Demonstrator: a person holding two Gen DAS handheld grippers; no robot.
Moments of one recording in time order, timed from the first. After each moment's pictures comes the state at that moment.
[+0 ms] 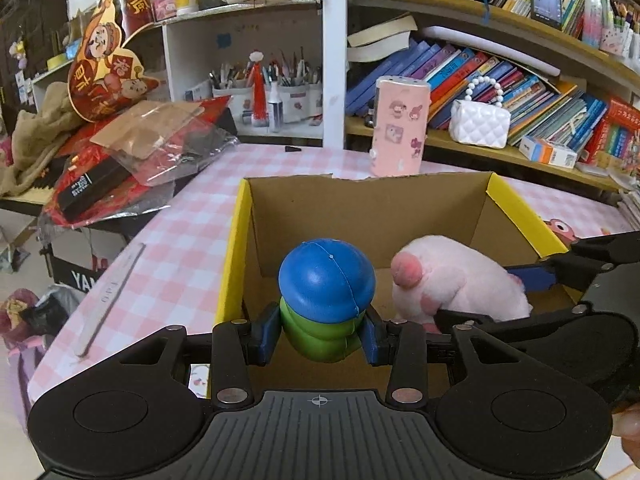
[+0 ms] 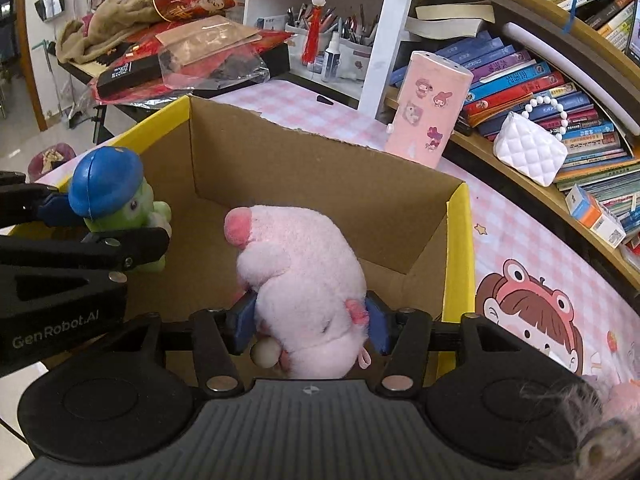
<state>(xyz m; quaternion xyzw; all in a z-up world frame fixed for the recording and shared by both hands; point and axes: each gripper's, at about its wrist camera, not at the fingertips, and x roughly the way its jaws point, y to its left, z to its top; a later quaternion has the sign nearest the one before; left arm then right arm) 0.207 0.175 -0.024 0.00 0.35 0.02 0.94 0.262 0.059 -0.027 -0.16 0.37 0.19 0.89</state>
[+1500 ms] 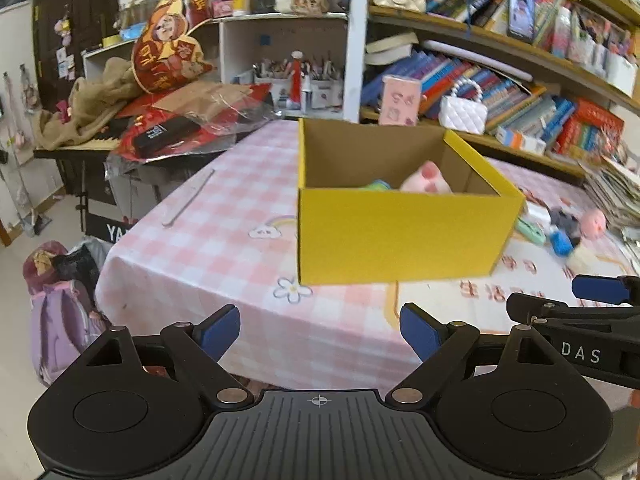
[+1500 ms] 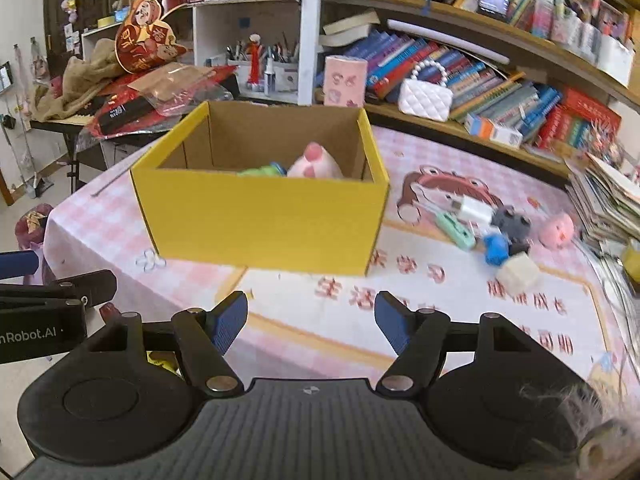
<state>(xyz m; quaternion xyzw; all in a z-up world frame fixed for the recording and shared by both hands) 0.002 0.184 -0.010 -0.03 0.34 0.03 0.94 0.026 0.012 -0.003 -0.06 0.34 0.09 0.93</state>
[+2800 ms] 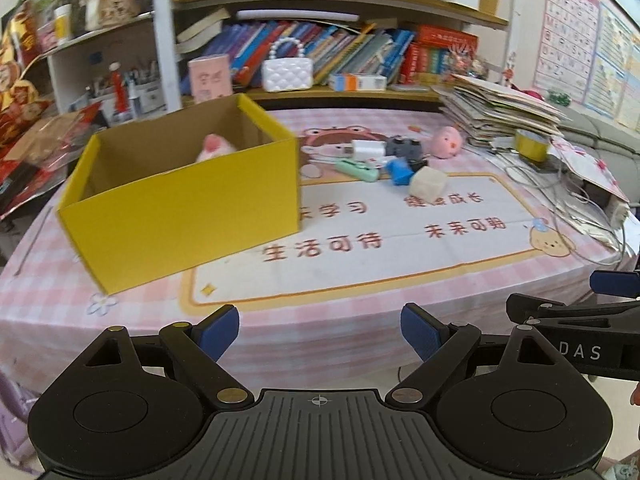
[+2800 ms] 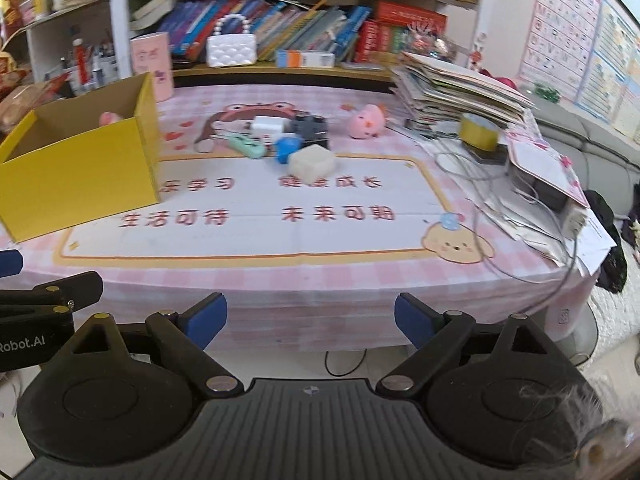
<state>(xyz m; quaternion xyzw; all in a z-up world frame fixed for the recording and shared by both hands) -0.004 0.047 -0.021 0.06 0.36 -0.16 0.92 -0.050 -0.122 -0.017 0.02 0.38 -0.13 0.92</state>
